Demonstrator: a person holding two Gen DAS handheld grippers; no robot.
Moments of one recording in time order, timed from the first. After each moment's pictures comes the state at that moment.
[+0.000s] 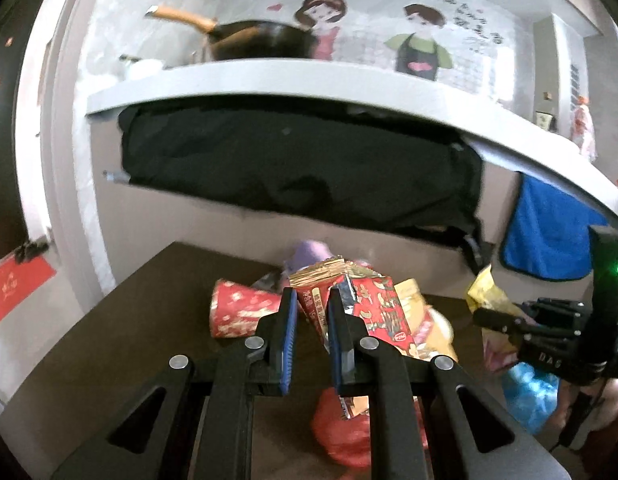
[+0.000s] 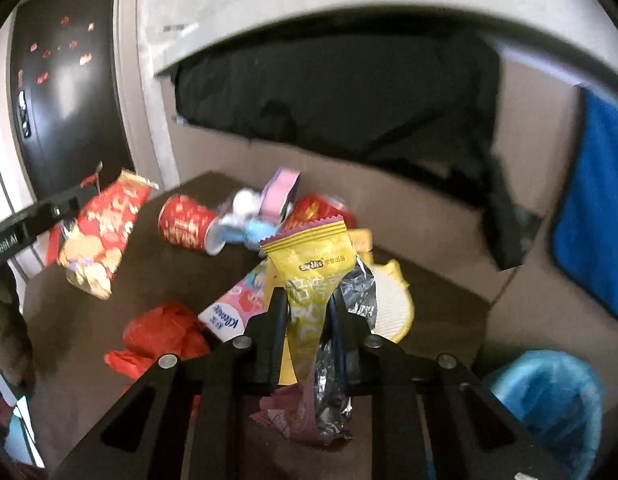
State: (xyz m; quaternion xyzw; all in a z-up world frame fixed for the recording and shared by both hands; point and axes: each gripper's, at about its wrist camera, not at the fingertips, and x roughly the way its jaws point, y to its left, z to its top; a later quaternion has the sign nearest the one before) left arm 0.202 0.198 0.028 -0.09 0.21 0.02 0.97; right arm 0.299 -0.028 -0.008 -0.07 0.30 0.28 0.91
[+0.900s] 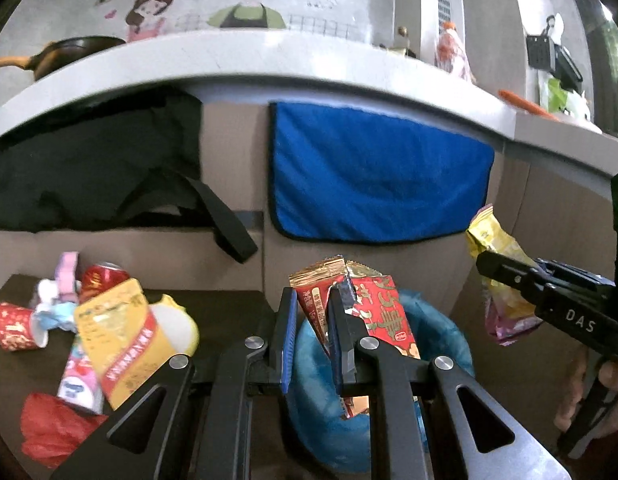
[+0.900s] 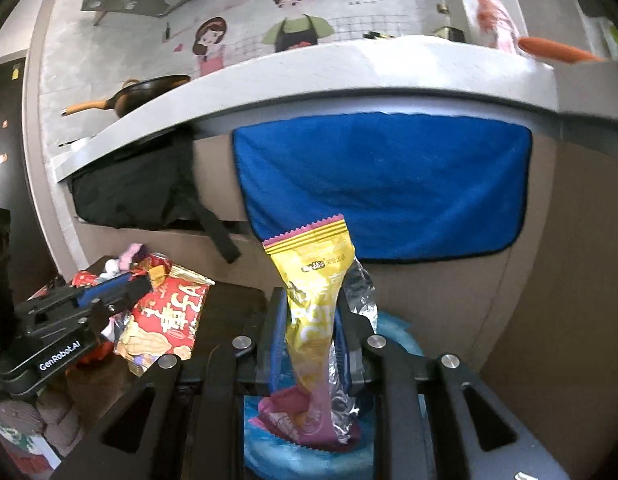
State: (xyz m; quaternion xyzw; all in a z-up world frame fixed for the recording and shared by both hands) left arm 0.259 -0.075 0.031 -0.02 0.23 -0.16 0.96; right arm 0.237 -0.278 0.017 0.02 0.22 0.10 0.97
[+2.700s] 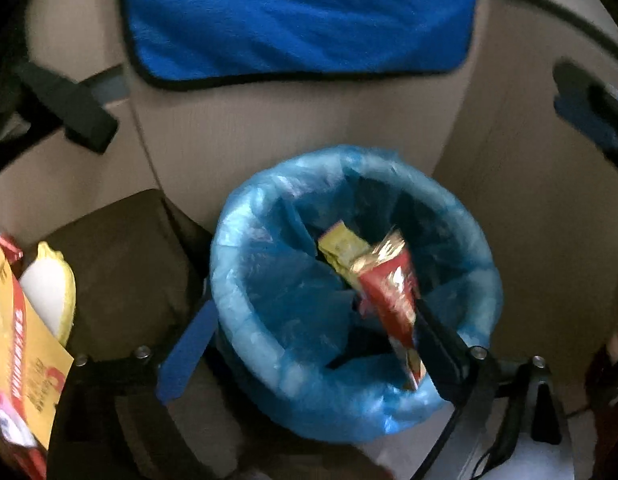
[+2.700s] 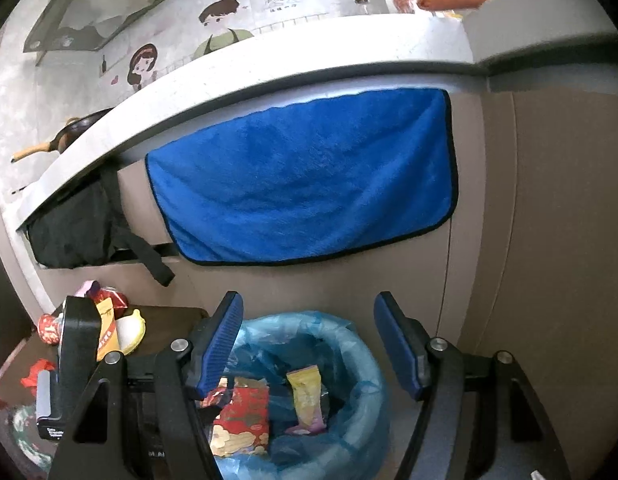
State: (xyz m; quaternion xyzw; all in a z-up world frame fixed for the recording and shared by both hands) left arm 0.333 -0.146 -0.068 0.09 0.43 -0.27 0.86; right arm 0.241 -0.322 -0.002 0.08 0.21 0.01 0.98
